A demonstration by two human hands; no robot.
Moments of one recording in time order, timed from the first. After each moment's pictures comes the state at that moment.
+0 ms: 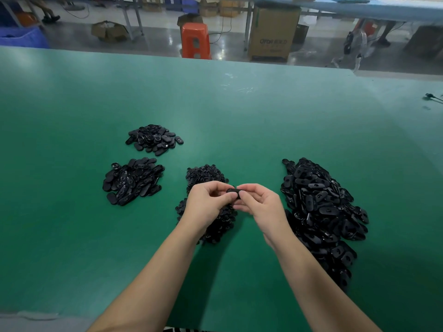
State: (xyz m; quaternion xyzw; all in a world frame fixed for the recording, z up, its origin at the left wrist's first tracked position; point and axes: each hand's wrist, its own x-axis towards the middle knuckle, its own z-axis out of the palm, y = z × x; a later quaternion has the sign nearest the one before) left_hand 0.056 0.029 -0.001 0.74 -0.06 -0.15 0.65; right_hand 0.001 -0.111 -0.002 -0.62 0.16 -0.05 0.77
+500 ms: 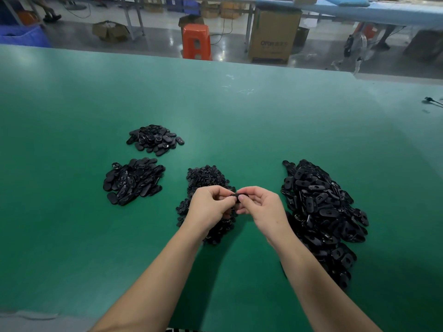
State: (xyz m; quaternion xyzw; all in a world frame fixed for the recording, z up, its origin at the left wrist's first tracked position) left_hand 0.051 0.026 -0.003 0.75 -0.02 -0.17 0.64; right_hand 0.004 -0.114 -0.003 -0.70 0.15 -0.04 0.70
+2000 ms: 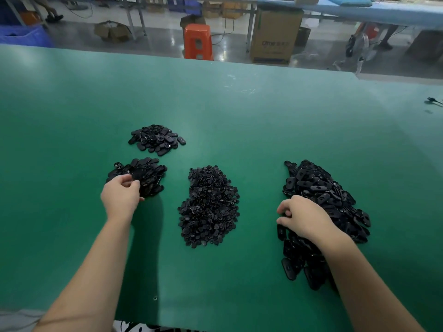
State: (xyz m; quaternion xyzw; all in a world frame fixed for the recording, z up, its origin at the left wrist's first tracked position) left_hand 0.136 0.184 -0.038 0.84 0.22 0.09 0.49; right_hand -0.009 -0.203 0.002 -0.98 0.12 0.16 0.09
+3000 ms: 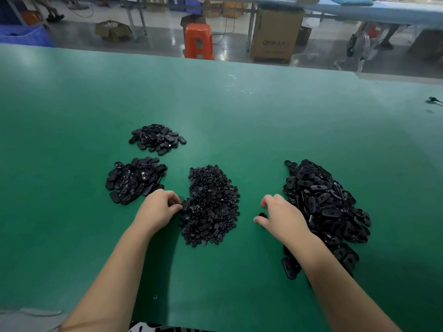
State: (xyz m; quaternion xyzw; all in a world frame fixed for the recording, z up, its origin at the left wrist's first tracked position) left_hand 0.108 0.140 -0.047 0.96 -0.09 -0.10 0.24; right_hand 0.003 -0.161 -0.025 -0.98 0.11 0.10 0.11
